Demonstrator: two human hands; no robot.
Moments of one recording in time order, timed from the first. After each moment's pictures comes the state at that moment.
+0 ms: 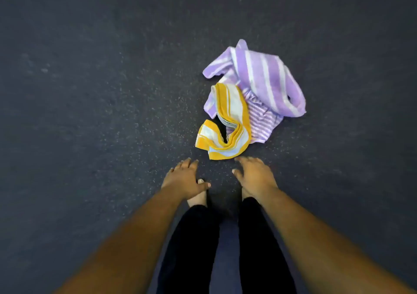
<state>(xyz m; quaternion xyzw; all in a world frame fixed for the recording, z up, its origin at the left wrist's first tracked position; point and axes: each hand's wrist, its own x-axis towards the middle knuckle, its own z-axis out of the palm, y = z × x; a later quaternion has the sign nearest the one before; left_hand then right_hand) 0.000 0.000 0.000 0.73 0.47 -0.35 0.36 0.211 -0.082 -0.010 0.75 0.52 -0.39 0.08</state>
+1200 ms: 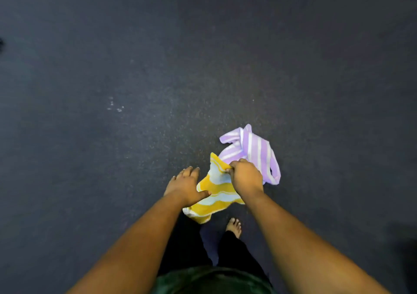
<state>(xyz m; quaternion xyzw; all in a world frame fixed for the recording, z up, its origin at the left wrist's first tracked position) 0.005 0.087 0.367 0.71 0.57 -0.22 0.34 0.217 0.081 0.357 0.74 0.61 -0.29 0.05</state>
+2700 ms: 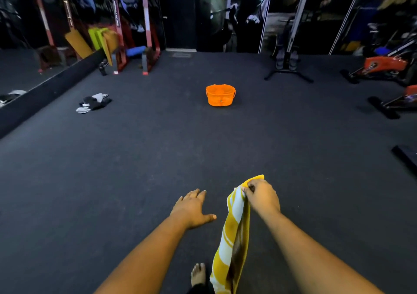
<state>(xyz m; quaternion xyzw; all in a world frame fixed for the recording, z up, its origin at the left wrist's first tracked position) 0.005 1.108 0.526 0.77 0.59 -0.08 0.24 0.247 1.104 0.543 0.77 0.58 -0.21 -0.18</state>
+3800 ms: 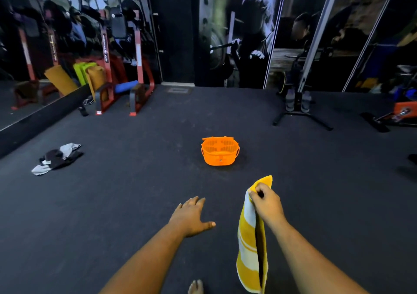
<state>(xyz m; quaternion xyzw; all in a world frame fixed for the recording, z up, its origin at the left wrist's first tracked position) 0.123 1.930 0.564 0.77 0.59 -0.05 0.22 0.383 1.920 0.574 0.71 0.52 -0.28 -0.39</state>
